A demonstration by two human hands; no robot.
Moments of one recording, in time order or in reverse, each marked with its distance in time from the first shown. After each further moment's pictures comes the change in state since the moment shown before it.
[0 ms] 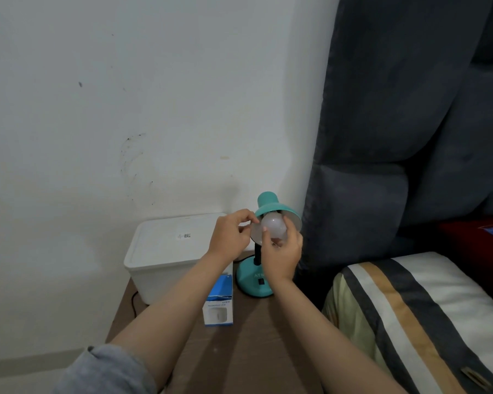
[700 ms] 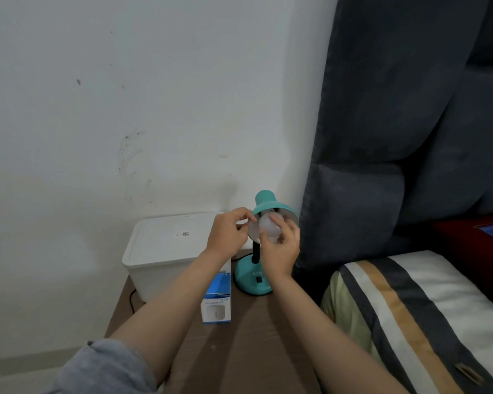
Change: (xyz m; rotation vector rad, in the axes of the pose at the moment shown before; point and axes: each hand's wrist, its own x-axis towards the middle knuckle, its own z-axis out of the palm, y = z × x) left_hand 0.000 0.003 -0.002 0.000 0.007 0.005; right_hand 0.004 0.001 -0.001 0.049 -0.027 -0.009
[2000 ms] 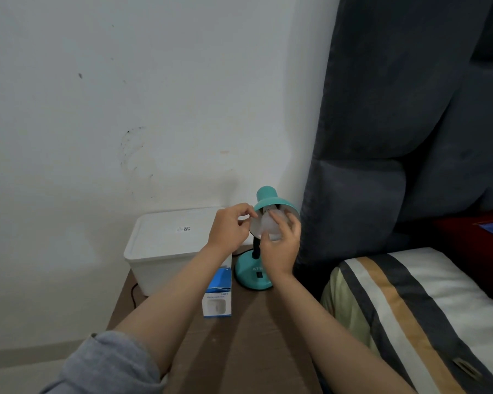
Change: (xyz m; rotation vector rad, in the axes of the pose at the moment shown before) left_hand 0.000 -0.001 0.002 -0.004 -0.004 -0.010; right_hand -0.003 0.006 -0.005 -0.142 -0.043 -0.179
